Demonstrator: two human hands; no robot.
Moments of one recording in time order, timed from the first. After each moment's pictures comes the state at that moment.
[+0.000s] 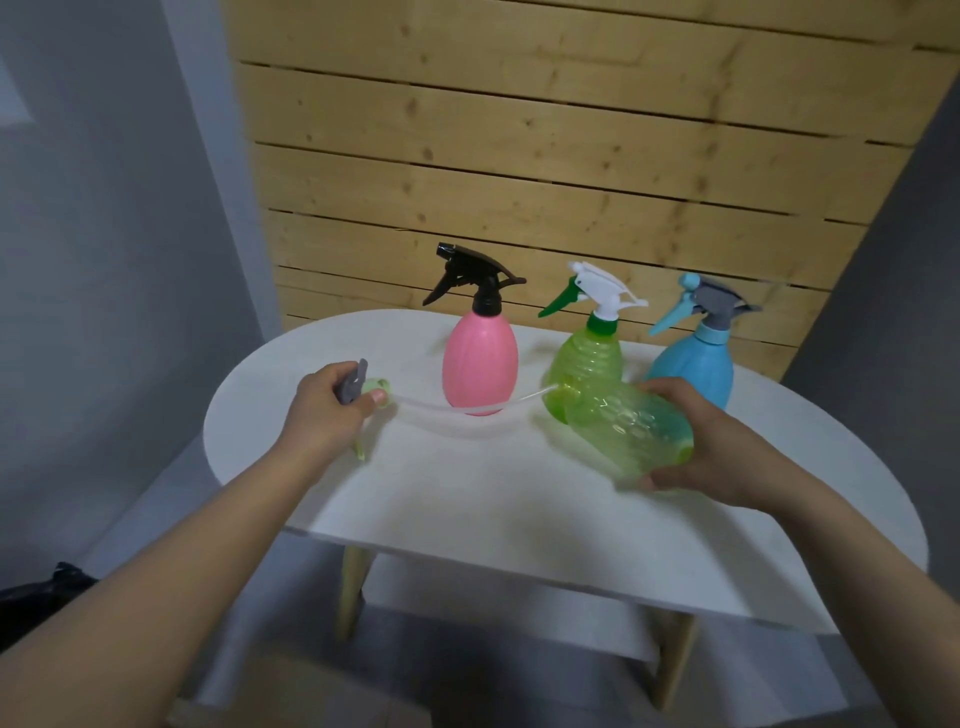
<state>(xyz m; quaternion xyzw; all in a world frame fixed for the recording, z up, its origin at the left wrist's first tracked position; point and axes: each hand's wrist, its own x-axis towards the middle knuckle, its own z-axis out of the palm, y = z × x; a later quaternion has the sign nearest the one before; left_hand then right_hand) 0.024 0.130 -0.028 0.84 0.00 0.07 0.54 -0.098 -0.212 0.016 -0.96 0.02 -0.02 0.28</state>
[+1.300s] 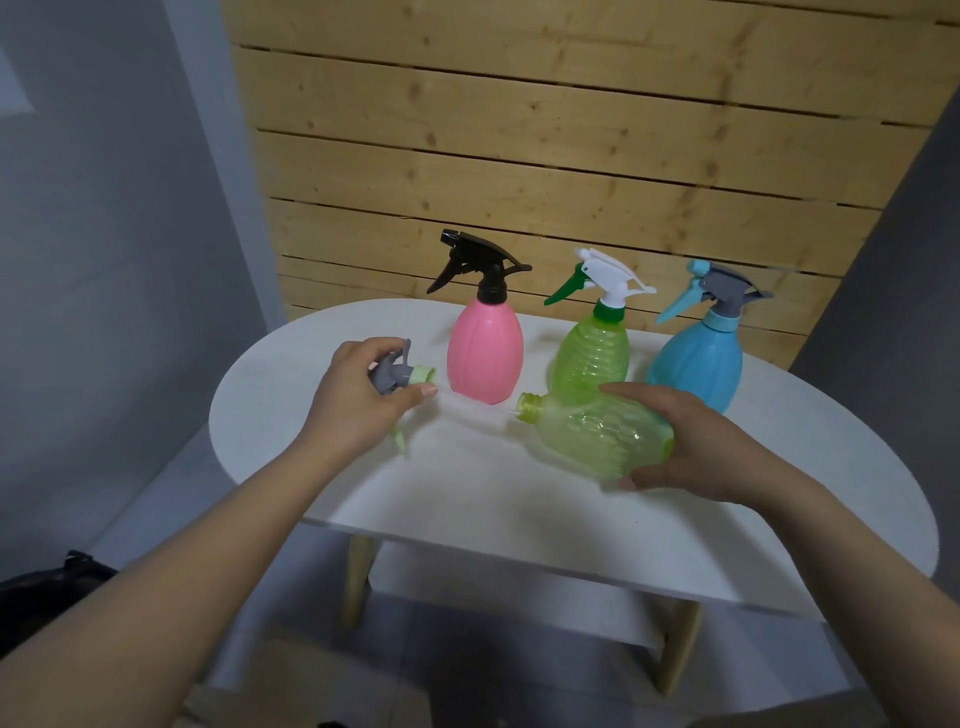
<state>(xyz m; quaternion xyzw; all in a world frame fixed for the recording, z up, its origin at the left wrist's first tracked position) 0.008 0.114 -0.015 0.86 -0.12 0.12 0.49 -0.094 -0.192 0.014 -0.97 -0.04 0.00 0.24</state>
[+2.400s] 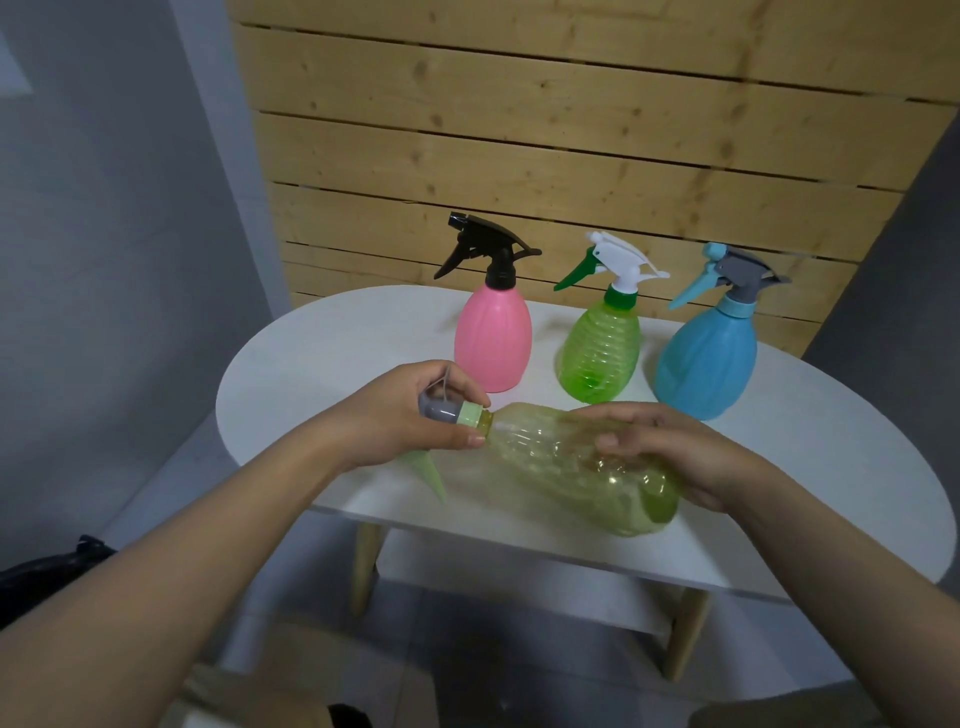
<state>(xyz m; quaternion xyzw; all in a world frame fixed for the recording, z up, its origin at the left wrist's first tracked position) -0.021 0.107 0.009 0.81 -0.26 -0.17 0.51 -0.093 -0.162 0.005 -0.73 -0.03 0.17 0.66</state>
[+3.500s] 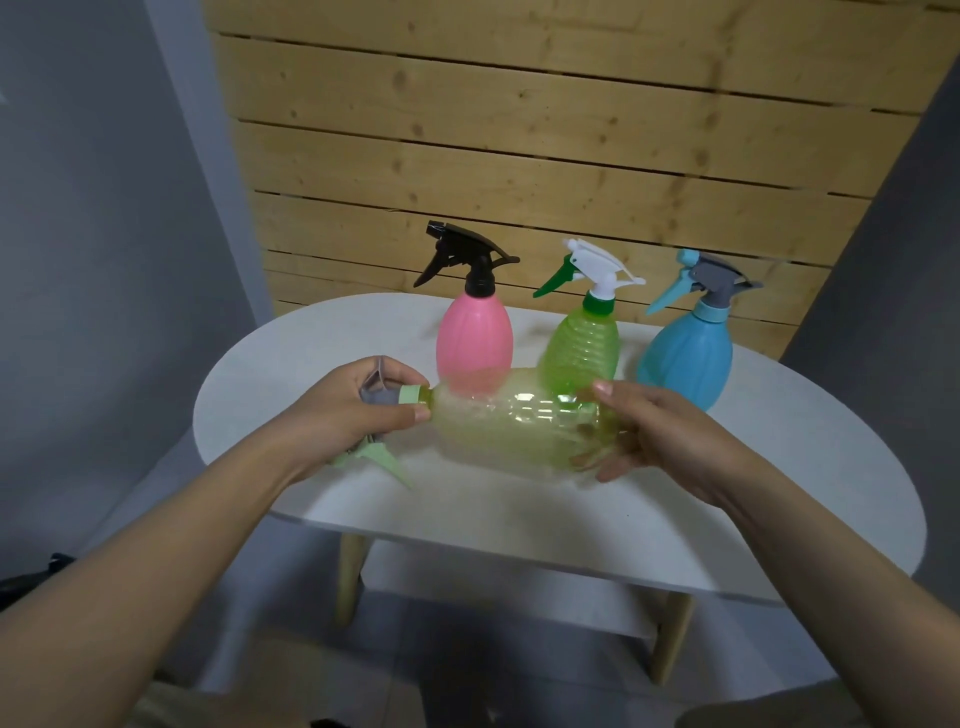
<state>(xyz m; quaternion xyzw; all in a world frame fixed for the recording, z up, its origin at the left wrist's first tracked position) -0.012 0.122 0.005 0.78 -0.16 -0.14 0.59 -0.090 -0.167 0.012 -0.77 0.05 0.06 0.63</state>
